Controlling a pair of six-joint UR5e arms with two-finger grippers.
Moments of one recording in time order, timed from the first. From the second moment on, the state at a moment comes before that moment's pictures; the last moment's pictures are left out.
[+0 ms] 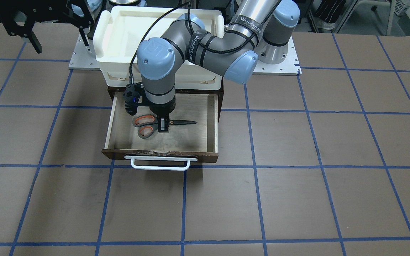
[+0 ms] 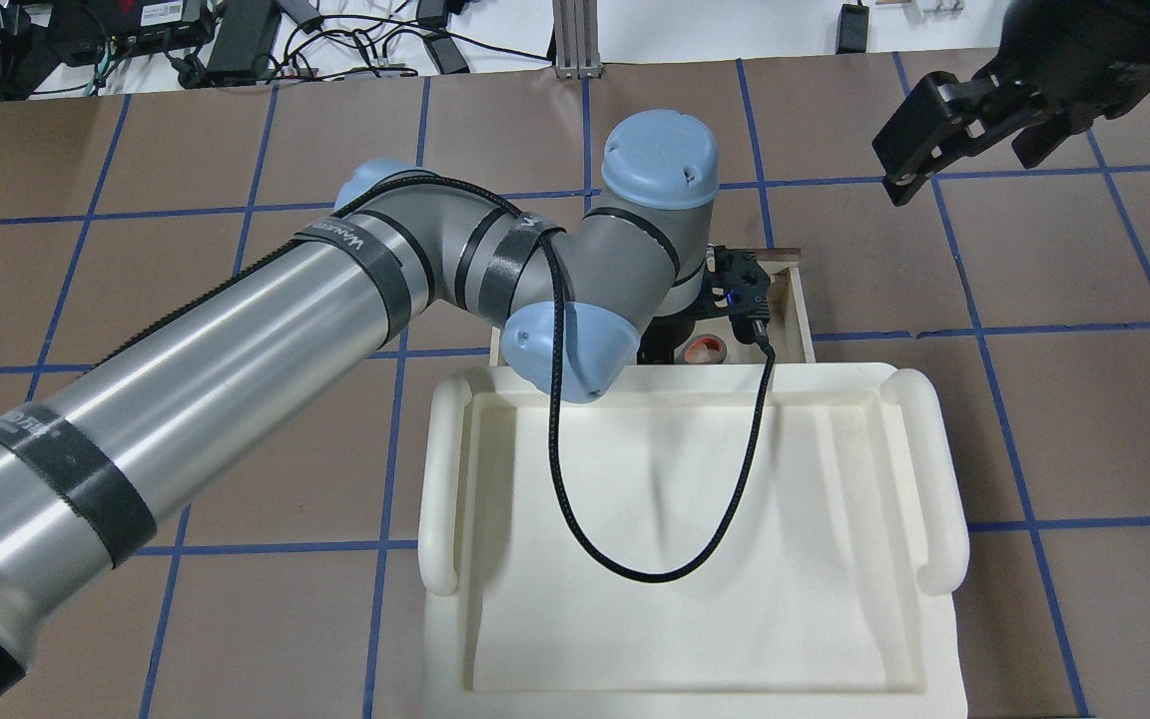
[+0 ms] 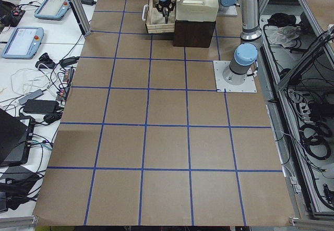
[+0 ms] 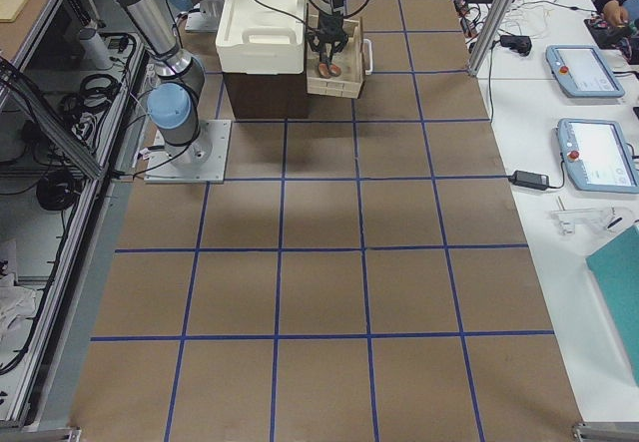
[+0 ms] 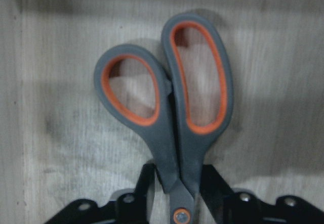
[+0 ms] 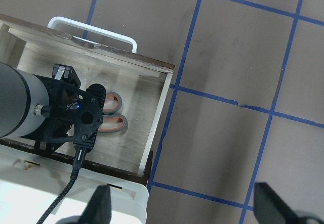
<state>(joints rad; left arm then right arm) -2.11 -1.99 -1.58 -1.20 1.51 0.98 1.53 -1.72 1.49 -1.47 -1.53 -0.31</state>
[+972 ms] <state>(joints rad) -2.06 -1.92 -1.55 -1.22 1.51 1.00 1.53 -1.72 1.49 -1.47 -1.53 -0.31</state>
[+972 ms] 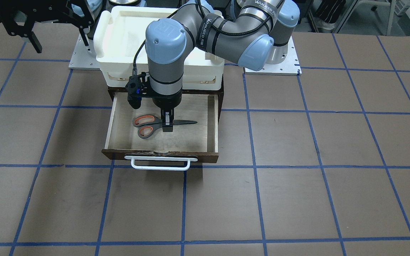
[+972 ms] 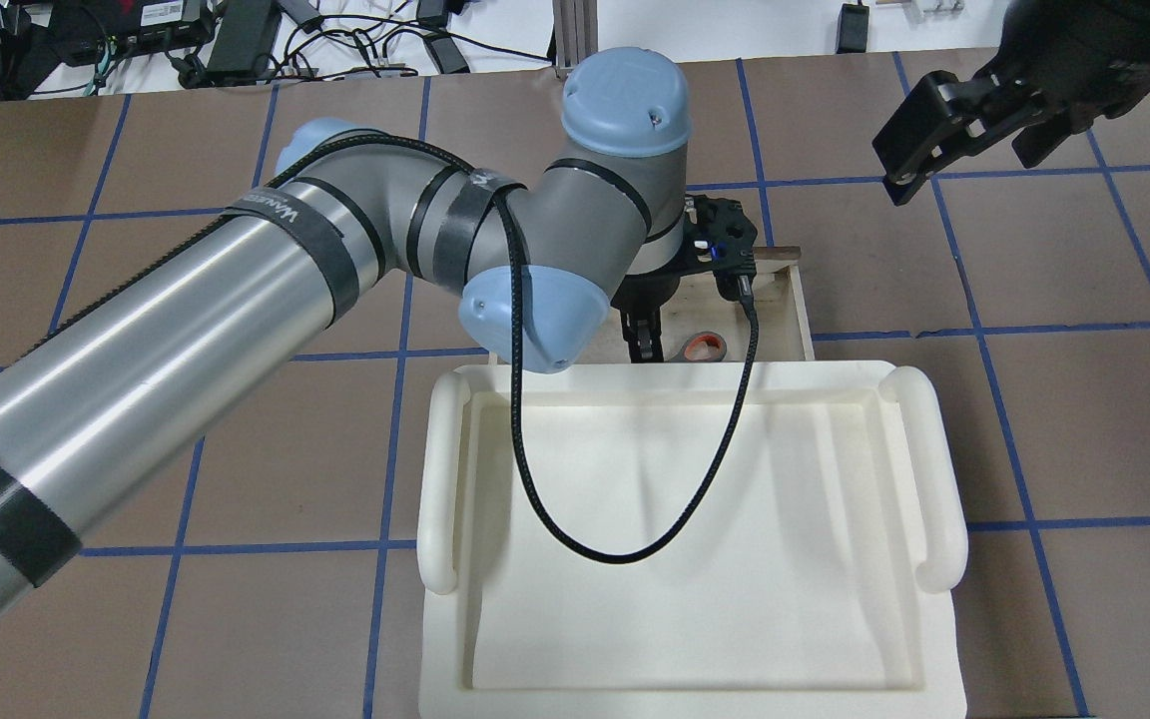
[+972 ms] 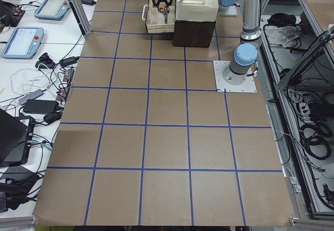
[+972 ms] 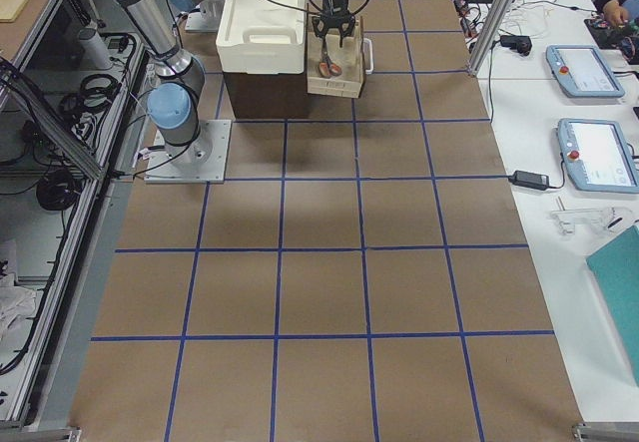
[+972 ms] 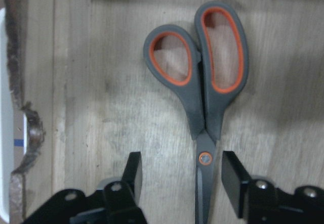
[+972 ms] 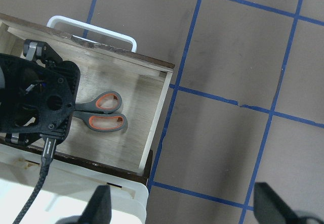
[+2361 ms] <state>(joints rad) -1.63 -1.71 -1.47 -1.45 1.50 0.93 1.53 -1.73 1.49 -1.47 -1.53 -0.31</state>
